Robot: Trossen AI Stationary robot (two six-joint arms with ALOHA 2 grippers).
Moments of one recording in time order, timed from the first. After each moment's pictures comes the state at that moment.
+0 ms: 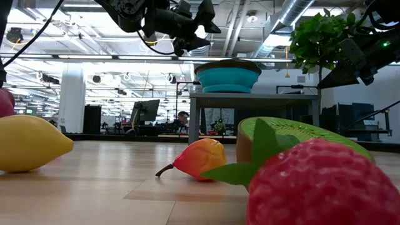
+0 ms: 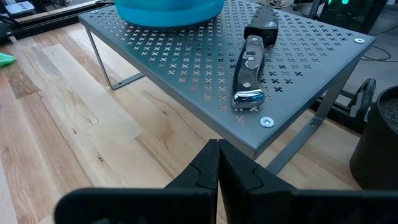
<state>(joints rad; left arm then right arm) 0.33 1.65 1.10 0.68 -0.33 -0.27 0.11 0.33 0.31 -0.57 0.76 0.46</state>
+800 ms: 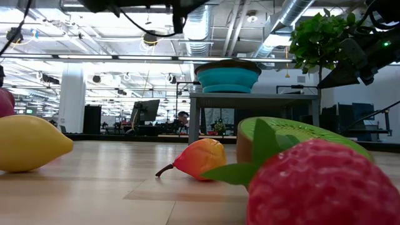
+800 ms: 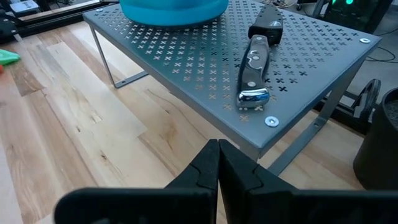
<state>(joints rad) 0.07 1.39 0.86 0.67 0.06 -0.47 0.12 0.33 0.31 -0.58 0.76 0.46</state>
